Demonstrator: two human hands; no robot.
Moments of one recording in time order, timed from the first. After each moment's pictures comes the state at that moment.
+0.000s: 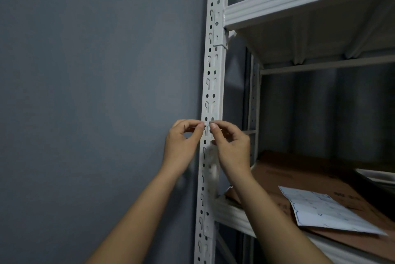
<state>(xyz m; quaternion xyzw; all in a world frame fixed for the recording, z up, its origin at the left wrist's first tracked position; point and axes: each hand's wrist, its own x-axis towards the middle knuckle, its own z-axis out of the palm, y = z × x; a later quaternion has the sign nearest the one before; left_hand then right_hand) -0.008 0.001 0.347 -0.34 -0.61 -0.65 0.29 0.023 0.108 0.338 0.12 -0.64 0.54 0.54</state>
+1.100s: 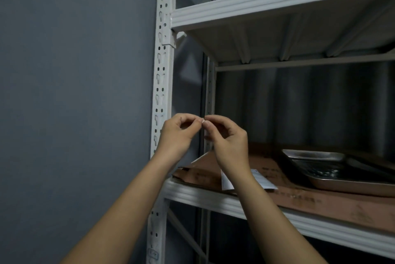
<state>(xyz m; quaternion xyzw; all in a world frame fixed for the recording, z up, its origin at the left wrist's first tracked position) 0.091 0.063 0.350 -0.40 -0.58 -0.68 0.17 0.148 0.166 0.332 0.10 -0.65 0.49 0.57</state>
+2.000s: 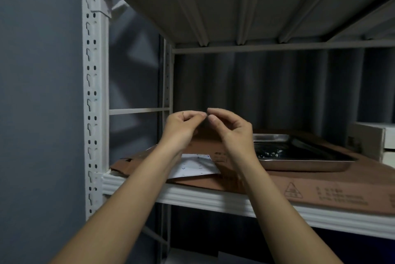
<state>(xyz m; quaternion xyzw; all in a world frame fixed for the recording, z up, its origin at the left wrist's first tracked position) 0.139 0.187 0.337 -0.39 -0.54 -0.74 -0.03 0.212 0.282 0.318 0.04 -0.68 0.46 0.58</state>
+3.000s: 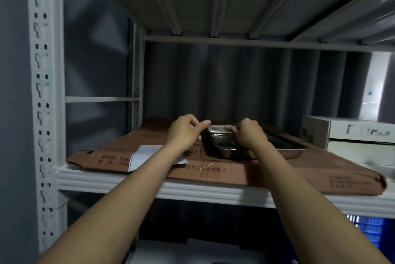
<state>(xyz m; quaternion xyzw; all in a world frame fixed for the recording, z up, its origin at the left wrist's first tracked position) 0.143 0.265 0.313 -0.47 -0.71 -0.52 0.06 0.267 0.400 0.323 -0.39 -0.86 0.09 0.32</state>
